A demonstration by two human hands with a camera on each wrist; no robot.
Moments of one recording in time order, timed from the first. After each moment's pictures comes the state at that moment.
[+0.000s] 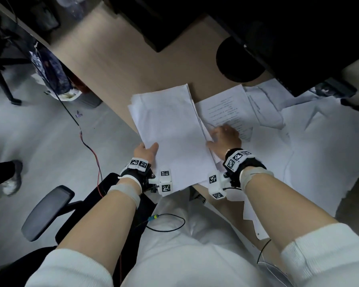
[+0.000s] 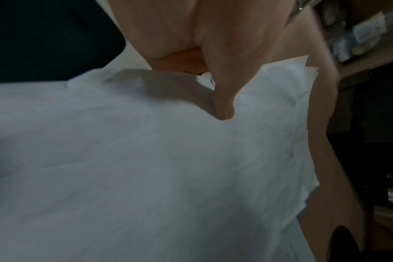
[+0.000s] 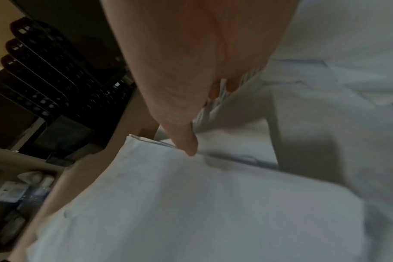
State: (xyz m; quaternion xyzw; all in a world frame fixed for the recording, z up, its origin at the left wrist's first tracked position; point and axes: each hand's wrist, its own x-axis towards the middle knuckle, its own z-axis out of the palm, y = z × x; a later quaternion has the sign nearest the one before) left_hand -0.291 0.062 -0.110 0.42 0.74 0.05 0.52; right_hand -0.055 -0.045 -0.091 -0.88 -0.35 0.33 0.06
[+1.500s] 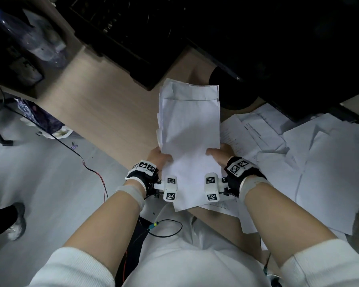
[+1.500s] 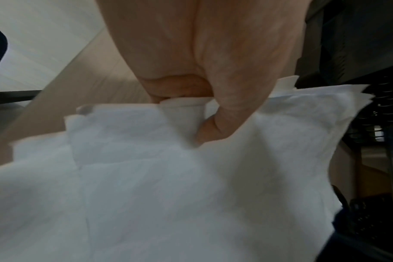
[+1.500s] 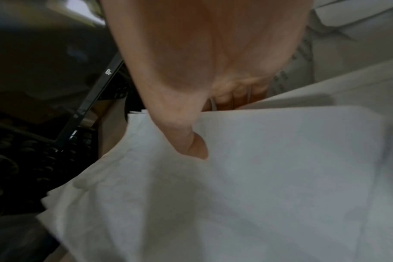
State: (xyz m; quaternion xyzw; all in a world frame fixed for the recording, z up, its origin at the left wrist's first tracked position) left_hand -0.204 0.179 -0.096 0.48 0.61 -0.12 0.62; right_hand -0.022 0.042 -0.112 -0.84 -0.01 0.49 0.22
